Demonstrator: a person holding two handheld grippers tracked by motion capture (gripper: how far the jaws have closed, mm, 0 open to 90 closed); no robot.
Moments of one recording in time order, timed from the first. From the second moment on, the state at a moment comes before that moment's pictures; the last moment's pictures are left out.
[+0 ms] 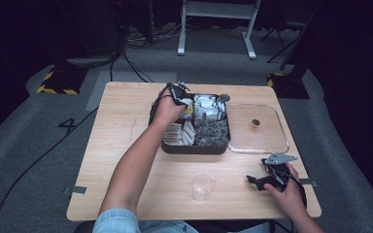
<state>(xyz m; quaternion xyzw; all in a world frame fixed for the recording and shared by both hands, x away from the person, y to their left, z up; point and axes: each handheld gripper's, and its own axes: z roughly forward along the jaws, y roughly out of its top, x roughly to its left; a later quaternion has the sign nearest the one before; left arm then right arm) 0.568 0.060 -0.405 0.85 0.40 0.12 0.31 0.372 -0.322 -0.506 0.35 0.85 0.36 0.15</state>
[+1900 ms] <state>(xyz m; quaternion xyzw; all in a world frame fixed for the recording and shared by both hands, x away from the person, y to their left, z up) 0.401 0.100 -0.329 0.84 0.25 0.09 0.48 0.375 -0.323 -0.506 0.34 0.86 0.36 0.14</state>
